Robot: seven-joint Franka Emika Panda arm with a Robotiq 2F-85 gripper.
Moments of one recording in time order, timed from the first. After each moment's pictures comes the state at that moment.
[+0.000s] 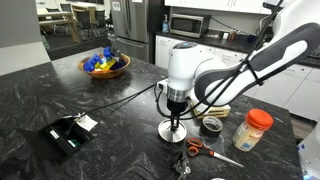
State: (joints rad) arm 0.22 0.19 0.19 -2.10 0.01 2.31 -0.09
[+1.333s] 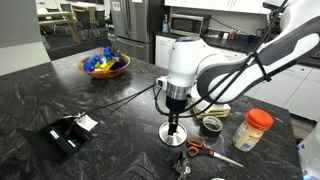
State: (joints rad) arm 0.23 0.17 0.21 -2.10 0.05 2.32 -0.08
